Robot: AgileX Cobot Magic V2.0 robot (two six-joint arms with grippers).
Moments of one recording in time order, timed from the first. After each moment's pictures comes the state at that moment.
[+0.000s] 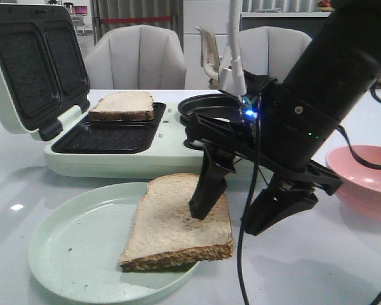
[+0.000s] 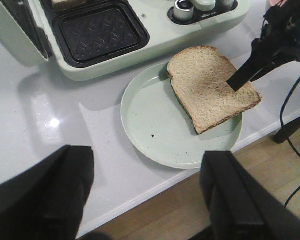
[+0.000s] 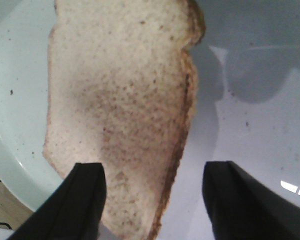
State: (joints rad) left arm -0.82 0.61 -0.70 0.26 0.87 -0.39; right arm 0.44 1.75 -0.98 0.67 0.61 -0.17
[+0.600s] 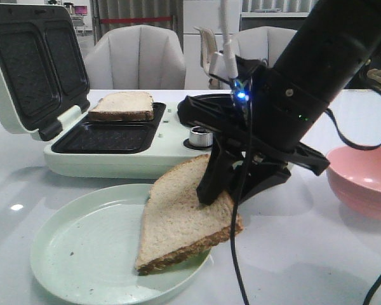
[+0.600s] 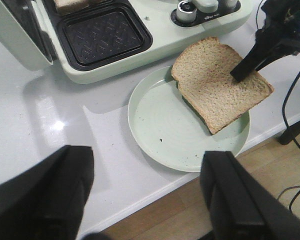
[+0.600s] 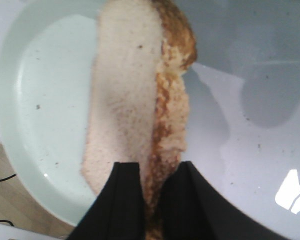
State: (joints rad) left arm -0.82 0.61 -0.70 0.28 0.86 -0.39; right arm 0.44 1.72 -1.03 0.65 0.64 -0.19
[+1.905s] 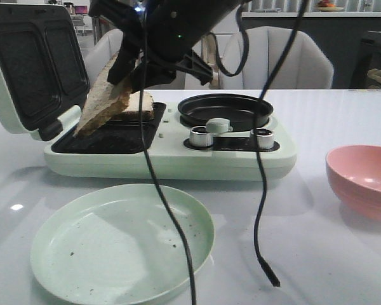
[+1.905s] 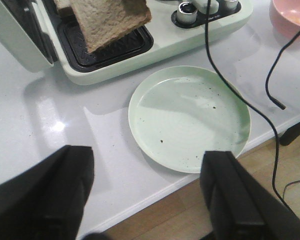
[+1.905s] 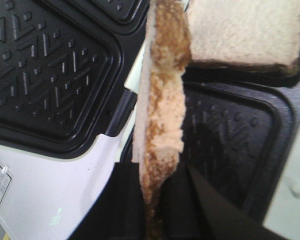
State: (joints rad) left arm -0.82 0.61 -0.70 0.28 0.86 -0.39; right arm 0.54 2.01 -1.60 0.77 0.42 -0.20
